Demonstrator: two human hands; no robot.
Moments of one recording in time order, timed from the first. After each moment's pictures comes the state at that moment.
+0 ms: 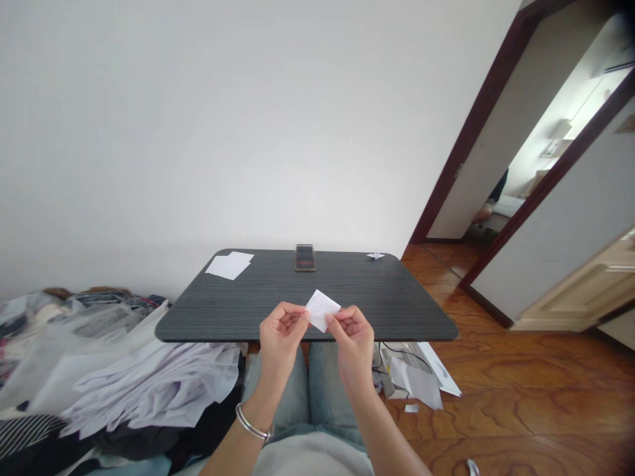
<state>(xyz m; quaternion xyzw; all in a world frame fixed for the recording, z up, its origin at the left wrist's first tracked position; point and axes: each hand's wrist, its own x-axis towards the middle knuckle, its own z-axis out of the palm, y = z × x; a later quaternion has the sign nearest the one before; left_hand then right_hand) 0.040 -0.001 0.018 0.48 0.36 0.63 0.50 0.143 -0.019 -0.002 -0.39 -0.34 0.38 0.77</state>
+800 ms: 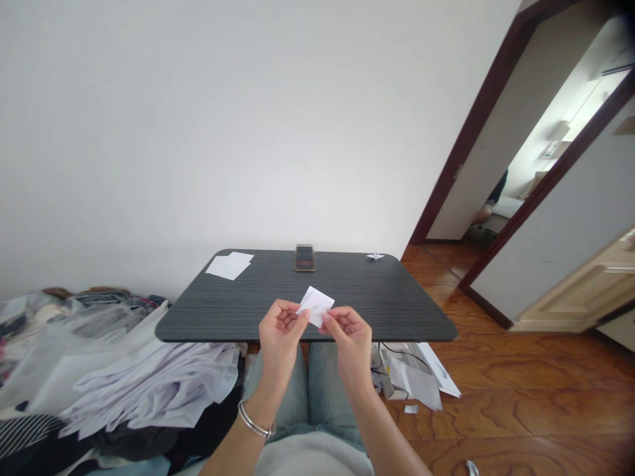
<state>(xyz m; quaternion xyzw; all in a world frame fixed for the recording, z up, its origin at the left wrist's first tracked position) 0.043 0.001 0.017 0.44 0.35 0.66 0.50 0.143 -0.018 -0.003 -0.38 -0.34 0.42 0.75</state>
